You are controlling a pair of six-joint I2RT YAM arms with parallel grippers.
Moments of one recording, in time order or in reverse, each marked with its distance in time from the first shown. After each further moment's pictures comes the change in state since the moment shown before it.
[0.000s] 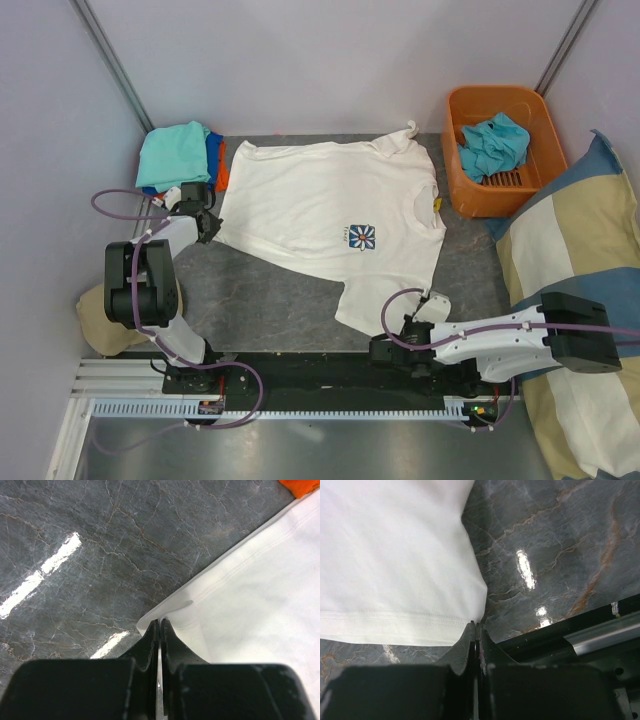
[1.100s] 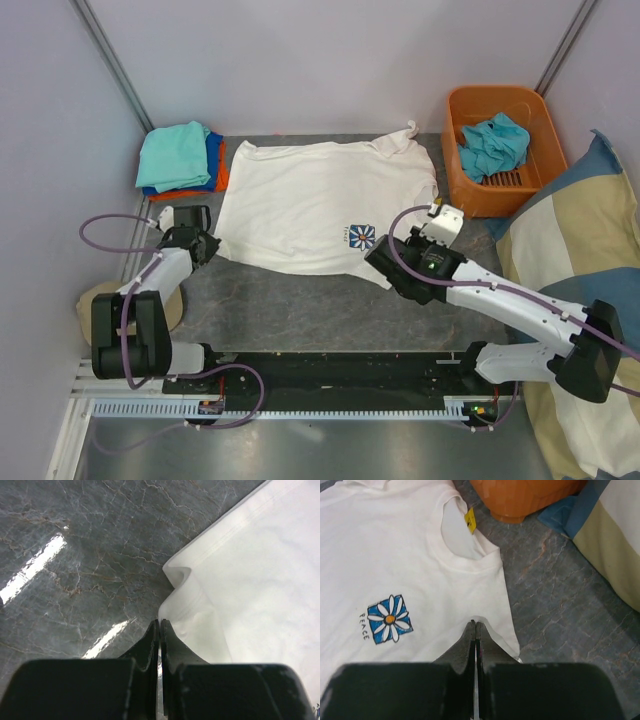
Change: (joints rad) left arm 0.000 -0.296 -0.247 -0.009 0.048 -0.007; right arm -0.518 -0.019 0.457 -0.010 0.502 -0.678
